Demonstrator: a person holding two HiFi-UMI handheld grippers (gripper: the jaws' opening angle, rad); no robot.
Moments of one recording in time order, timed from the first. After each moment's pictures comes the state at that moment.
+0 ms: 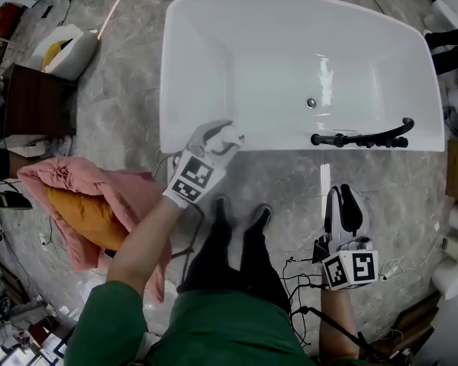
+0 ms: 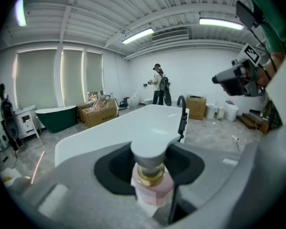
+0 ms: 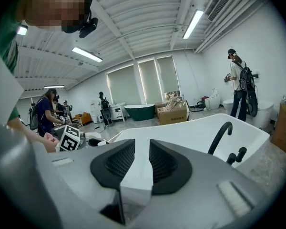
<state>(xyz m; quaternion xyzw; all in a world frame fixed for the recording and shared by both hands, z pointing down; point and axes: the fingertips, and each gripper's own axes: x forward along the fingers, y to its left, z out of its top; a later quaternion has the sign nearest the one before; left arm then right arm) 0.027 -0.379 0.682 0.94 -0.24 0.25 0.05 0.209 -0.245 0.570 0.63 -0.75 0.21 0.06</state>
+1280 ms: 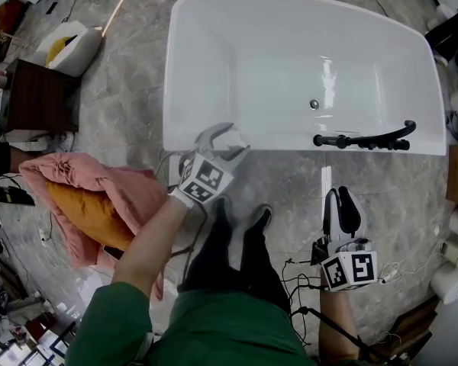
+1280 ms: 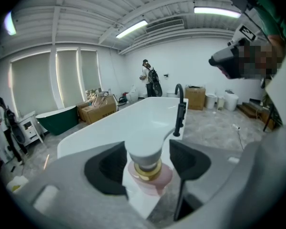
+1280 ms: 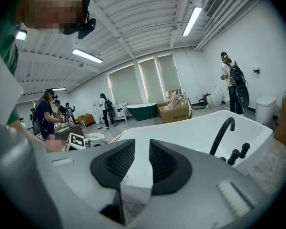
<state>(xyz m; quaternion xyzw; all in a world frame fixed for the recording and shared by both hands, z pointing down) 0.026 -0.362 0.721 0.93 -0.24 0.29 0.03 0.200 -0.238 0.575 0.61 -0.75 0.23 0.05</state>
